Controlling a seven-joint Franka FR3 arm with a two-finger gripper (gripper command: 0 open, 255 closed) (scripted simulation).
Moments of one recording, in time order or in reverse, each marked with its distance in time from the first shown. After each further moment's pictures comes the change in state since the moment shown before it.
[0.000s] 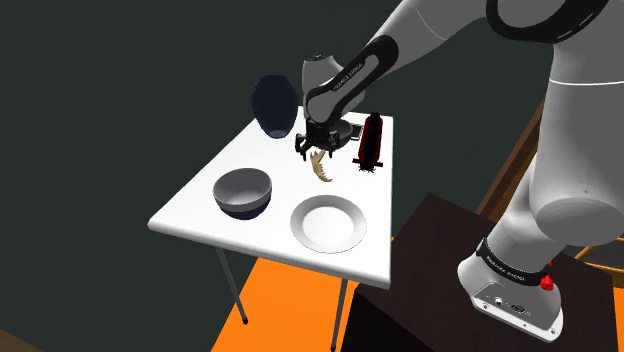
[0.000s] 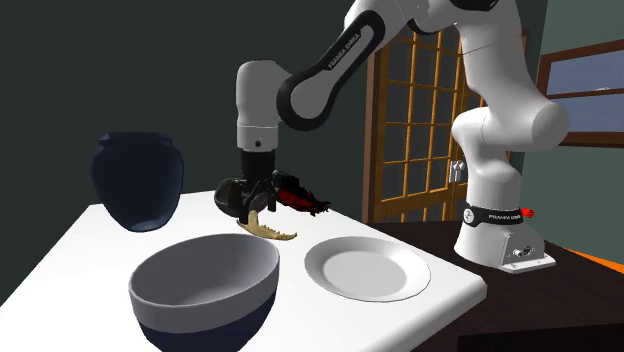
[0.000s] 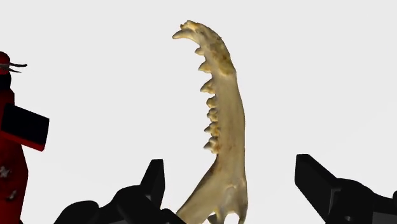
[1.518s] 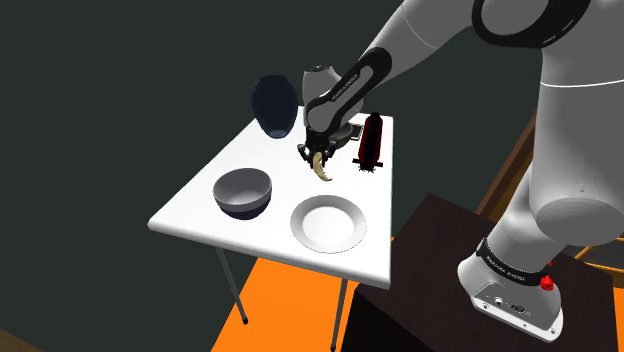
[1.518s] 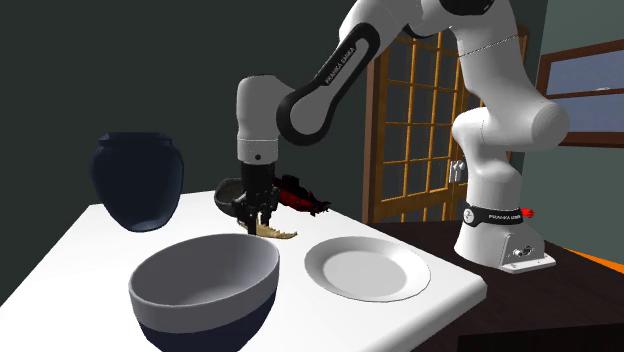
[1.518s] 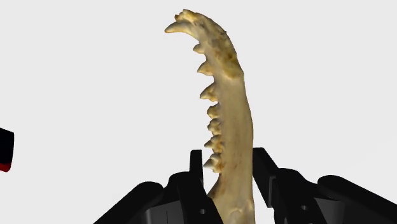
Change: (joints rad) arm -0.004 0.052 0.000 -0.005 0.003 0.059 0.001
